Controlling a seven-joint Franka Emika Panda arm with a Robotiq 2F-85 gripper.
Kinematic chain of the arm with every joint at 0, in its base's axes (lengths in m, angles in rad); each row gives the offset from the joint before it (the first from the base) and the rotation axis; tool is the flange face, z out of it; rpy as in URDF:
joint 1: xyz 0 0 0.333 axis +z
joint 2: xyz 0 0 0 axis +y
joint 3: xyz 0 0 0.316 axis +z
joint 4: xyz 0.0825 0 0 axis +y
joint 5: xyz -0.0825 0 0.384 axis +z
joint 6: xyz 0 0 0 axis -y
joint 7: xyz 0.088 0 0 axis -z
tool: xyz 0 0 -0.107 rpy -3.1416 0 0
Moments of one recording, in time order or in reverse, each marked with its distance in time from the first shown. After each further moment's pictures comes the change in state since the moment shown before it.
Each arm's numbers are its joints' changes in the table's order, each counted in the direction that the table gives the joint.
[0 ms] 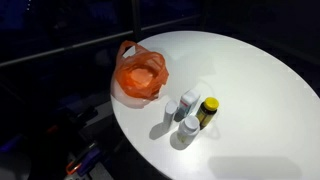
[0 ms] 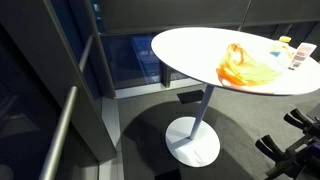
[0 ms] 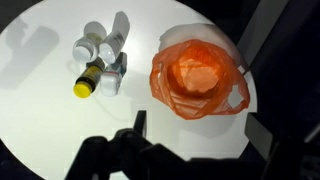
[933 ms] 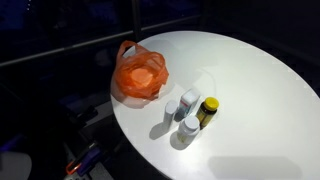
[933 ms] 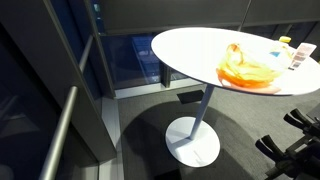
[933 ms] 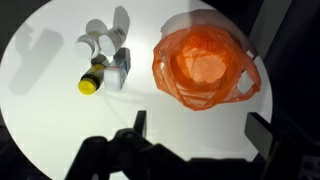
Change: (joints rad) arm -0.010 0.153 0.074 -0.124 -0.001 -0.006 0.148
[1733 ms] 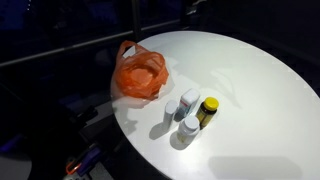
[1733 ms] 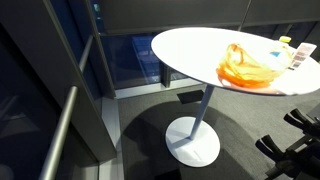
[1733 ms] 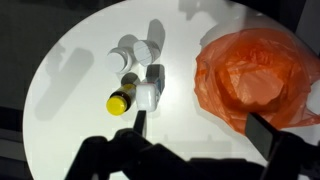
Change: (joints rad) arm -0.054 0.356 0.002 -0.178 -0.104 -0.021 0.025
